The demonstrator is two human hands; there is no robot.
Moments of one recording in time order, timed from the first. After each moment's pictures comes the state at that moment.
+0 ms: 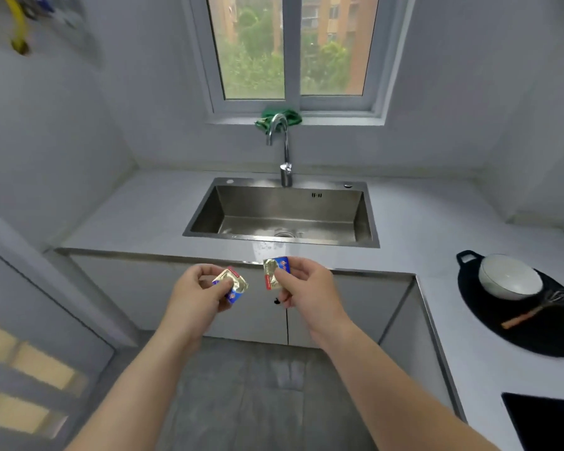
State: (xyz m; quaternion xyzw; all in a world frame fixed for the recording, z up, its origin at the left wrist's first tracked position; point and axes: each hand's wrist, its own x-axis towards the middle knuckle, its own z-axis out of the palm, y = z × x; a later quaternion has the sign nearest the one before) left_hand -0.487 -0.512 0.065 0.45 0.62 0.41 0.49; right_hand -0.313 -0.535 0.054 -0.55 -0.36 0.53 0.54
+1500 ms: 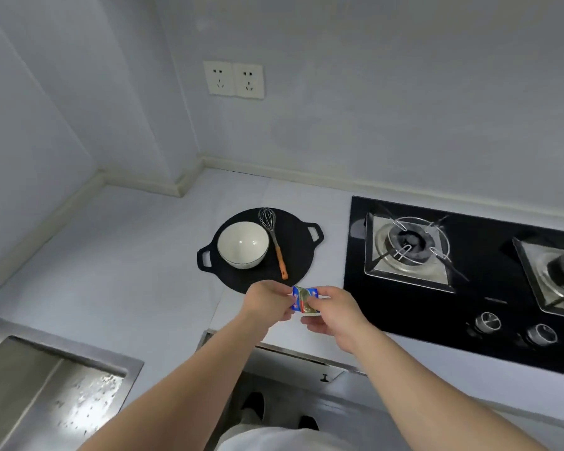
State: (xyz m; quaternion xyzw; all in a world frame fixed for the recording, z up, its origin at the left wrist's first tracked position) left_hand 0.026 -0.441 -0.051 0.76 0.24 -0.28 0.53; right_hand -0.006 -0.575 -0.071 -0.68 0.30 0.19 0.64
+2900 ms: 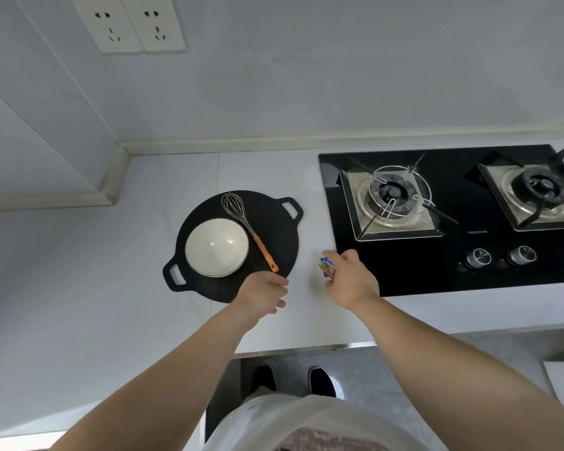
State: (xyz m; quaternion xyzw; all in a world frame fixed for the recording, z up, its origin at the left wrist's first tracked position) left_hand 0.105 -0.413 -0.102 0.78 0.07 -0.43 0.45; right_hand 0.047 -0.605 -0.150 -0.94 0.24 0.16 0.18
